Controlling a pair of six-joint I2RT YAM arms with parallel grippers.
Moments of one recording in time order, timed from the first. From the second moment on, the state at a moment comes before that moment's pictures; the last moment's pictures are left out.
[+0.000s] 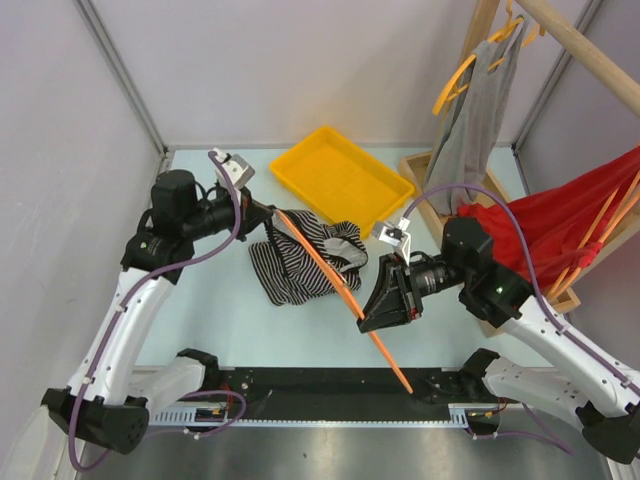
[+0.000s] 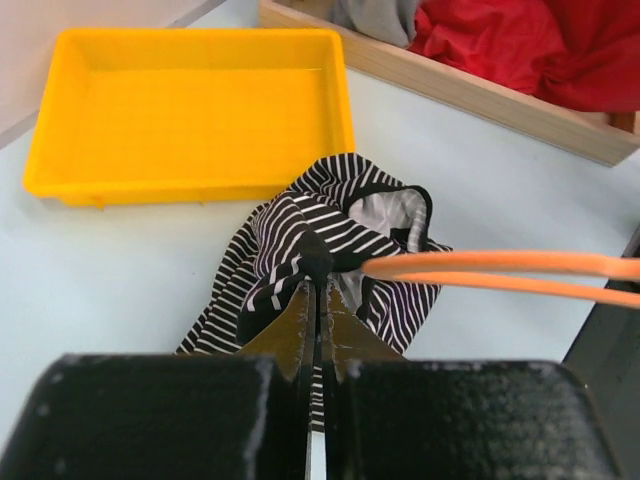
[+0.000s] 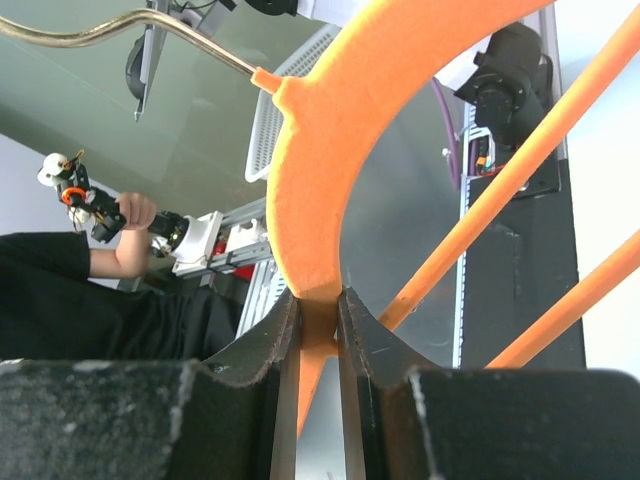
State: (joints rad) left arm -0.26 1.03 1.17 -0.52 0.58 0.13; right arm 0.77 0.87 0.94 -0.20 -1.13 0.59
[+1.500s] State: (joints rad) left arm -0.26 0.80 1.02 -0.54 0.63 0.23; right arm 0.95 1.18 0.74 0.41 -1.21 0.95
